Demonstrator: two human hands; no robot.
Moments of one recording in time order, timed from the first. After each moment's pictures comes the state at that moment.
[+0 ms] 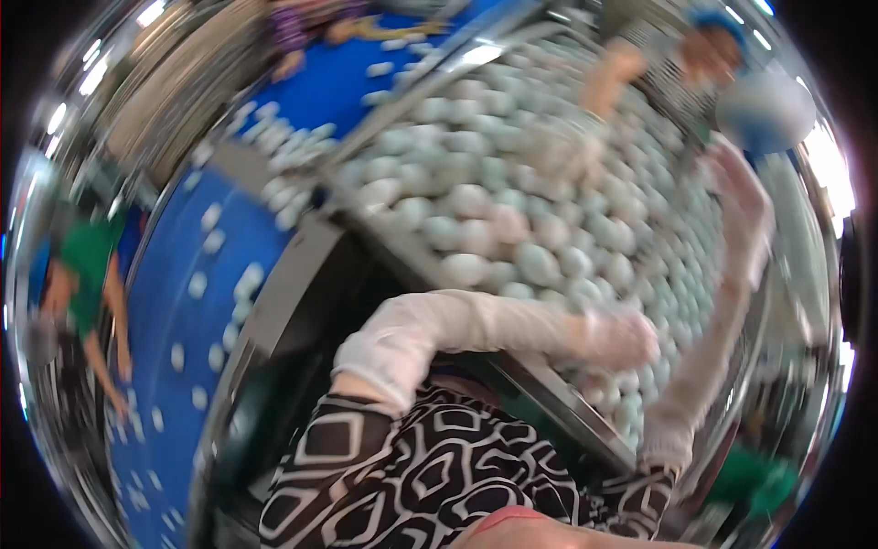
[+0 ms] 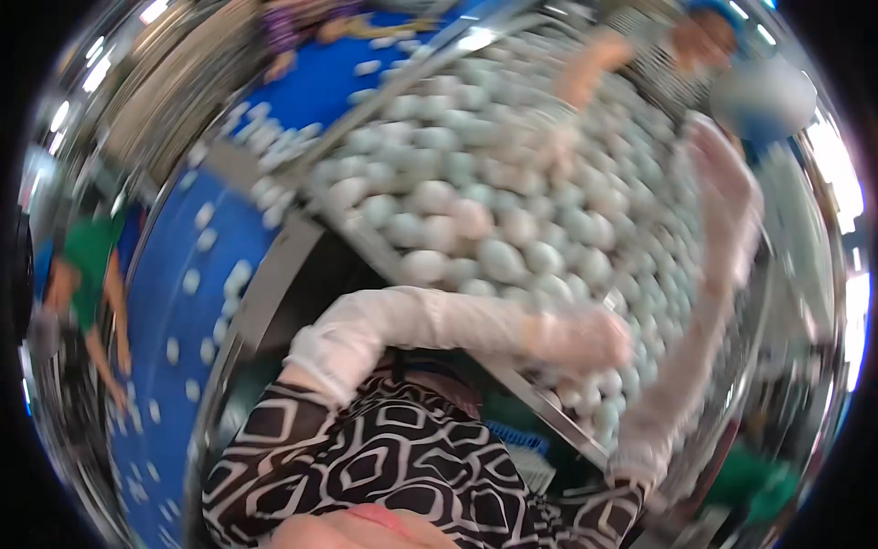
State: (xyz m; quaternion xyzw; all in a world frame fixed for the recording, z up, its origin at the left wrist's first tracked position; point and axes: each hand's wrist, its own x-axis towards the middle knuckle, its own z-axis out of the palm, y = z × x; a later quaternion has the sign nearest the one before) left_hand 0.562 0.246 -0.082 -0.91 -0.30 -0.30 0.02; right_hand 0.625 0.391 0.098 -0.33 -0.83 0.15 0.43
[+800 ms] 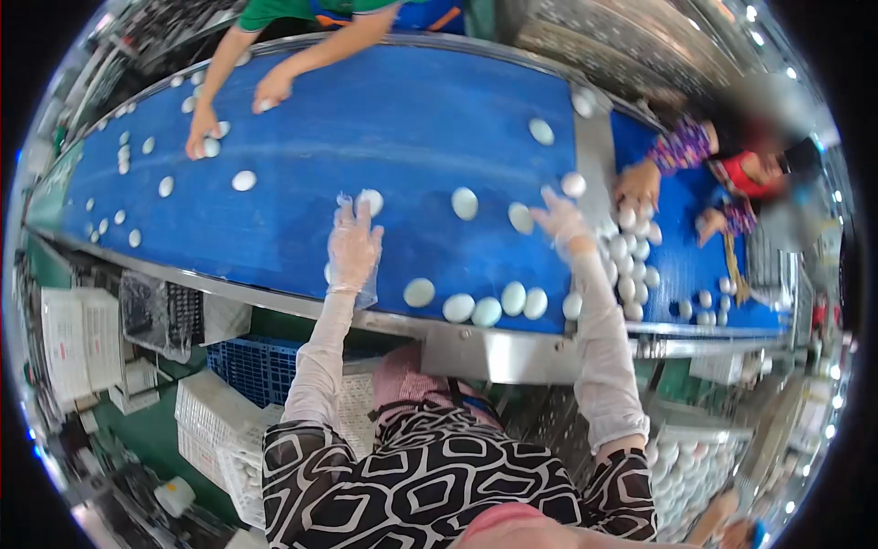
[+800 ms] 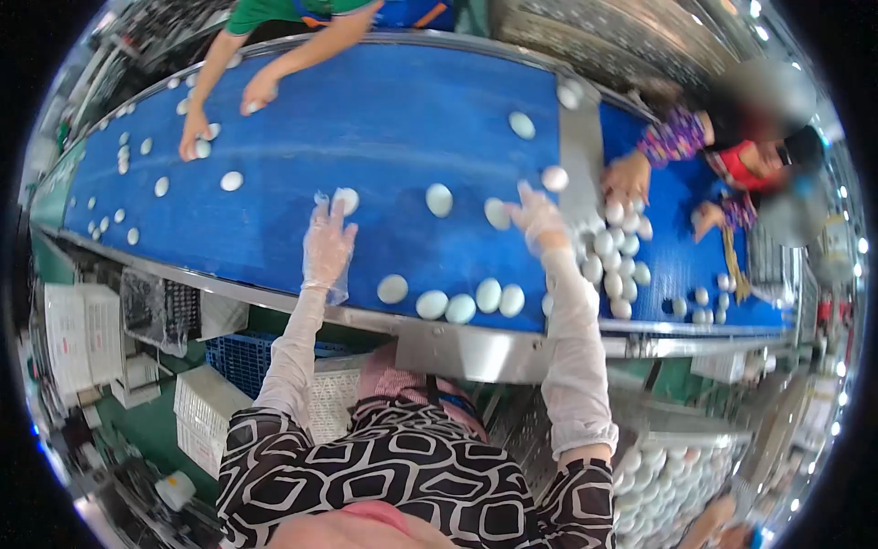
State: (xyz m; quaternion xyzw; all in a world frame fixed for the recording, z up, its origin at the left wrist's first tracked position) left_hand 0.054 -0.413 -0.255 0.14 -0.97 -0.16 0.14; right_hand -0.156 -0.056 -0.230 0.16 -0.97 0.13 -0.13
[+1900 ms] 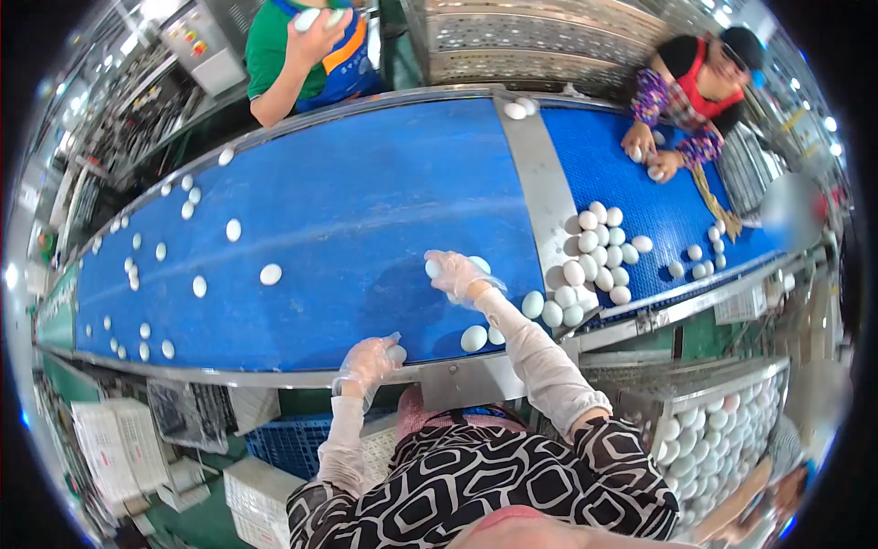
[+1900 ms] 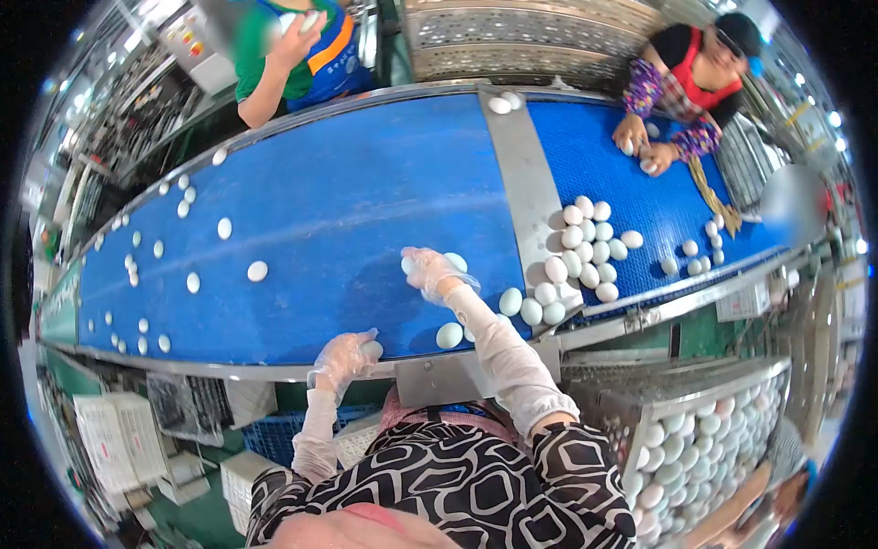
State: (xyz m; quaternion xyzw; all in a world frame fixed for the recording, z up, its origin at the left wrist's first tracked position) left_hand 0.109 -0.360 -0.181 0.09 -0.91 -0.27 -0.30; right_hand -0.081 -0.159 -0.244 0.24 -0.90 0.28 -0.22
